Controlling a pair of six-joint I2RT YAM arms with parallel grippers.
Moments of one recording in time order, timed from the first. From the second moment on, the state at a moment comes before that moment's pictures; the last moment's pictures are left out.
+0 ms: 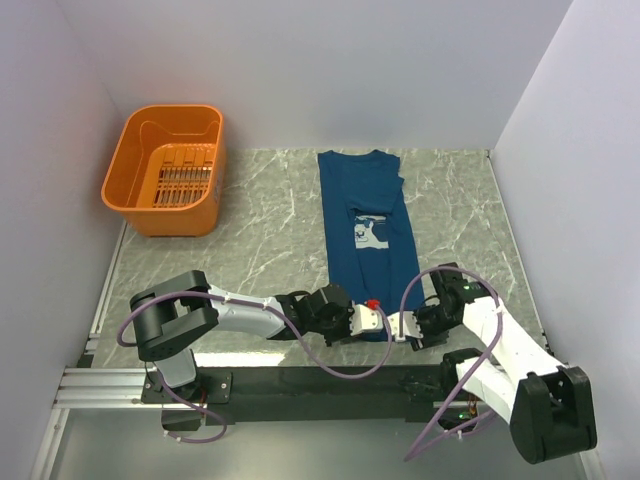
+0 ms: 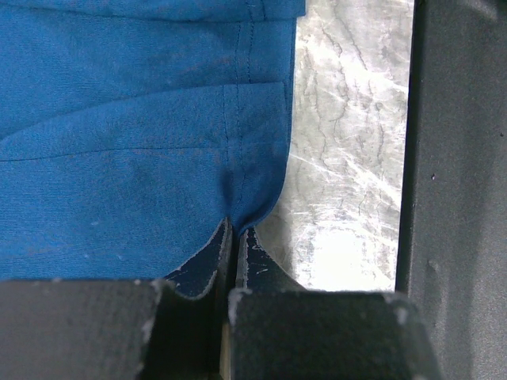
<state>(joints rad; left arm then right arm) -1.20 1.70 0.77 0.23 0.19 0.26 0.19 0.95 0.45 -1.00 -0.47 -1.66</state>
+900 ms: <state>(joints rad) -1.19 1.70 0.77 0.23 0.21 0.24 0.32 1.00 0.46 -0.87 -0.37 -1.41</state>
